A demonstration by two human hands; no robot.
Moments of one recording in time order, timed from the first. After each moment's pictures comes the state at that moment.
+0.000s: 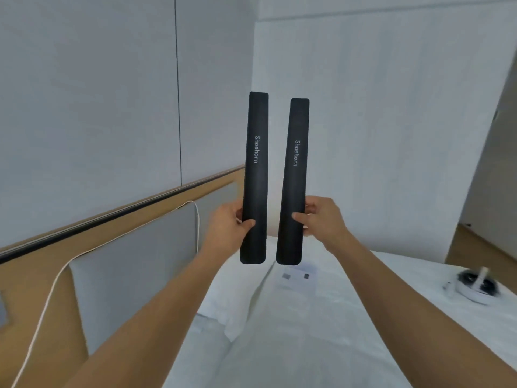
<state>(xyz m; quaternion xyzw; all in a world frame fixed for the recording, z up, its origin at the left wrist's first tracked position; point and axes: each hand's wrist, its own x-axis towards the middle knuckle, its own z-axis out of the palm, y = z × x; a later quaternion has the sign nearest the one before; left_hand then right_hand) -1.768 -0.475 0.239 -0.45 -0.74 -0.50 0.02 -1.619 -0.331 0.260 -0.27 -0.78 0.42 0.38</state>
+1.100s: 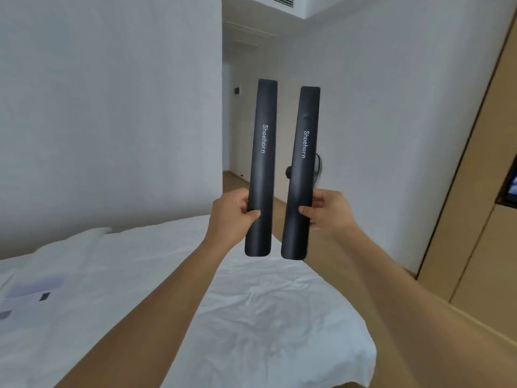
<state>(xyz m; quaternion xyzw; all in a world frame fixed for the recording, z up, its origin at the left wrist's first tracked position) -1.182 -0.184 0.227 -0.72 -0.48 -0.48 -0.16 -0.964 -0.193 0.234 -0.57 -0.59 0.25 0.52</state>
